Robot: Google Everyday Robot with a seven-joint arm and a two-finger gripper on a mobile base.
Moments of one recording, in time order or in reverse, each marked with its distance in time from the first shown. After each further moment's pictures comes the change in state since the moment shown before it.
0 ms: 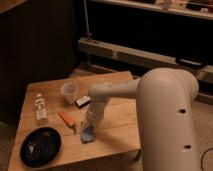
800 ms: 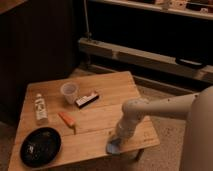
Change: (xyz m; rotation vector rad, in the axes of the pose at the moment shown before) arm 0.033 -0.140 -0.037 -0.008 -0.134 0.353
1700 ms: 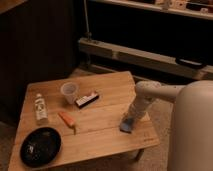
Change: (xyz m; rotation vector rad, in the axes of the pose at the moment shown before) arm -0.121 -0.011 -0.030 0.035 -0.062 0.081
